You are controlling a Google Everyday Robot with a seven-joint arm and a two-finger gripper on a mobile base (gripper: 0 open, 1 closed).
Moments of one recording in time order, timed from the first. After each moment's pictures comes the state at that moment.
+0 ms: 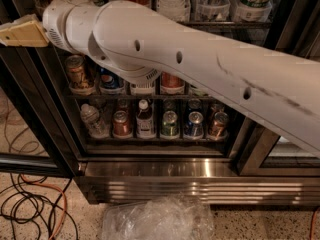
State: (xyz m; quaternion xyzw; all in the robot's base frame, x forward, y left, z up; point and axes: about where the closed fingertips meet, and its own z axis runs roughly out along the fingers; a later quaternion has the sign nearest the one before) arm 0.595 0.237 1.061 -0.37 0.60 0.25 0.67
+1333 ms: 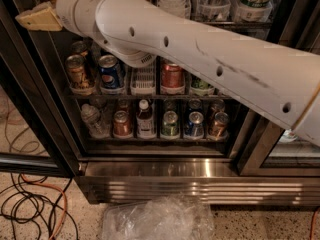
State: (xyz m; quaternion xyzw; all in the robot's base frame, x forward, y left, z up) arm 0.671 0.227 1.065 -0.38 0.58 0.17 0.70
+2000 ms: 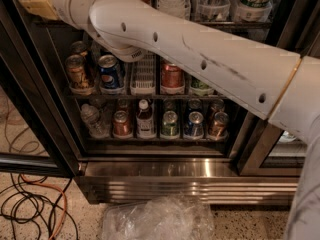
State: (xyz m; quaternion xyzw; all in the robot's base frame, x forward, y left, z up) arm 0.699 0.238 1.075 -0.35 0.57 0.17 0.72
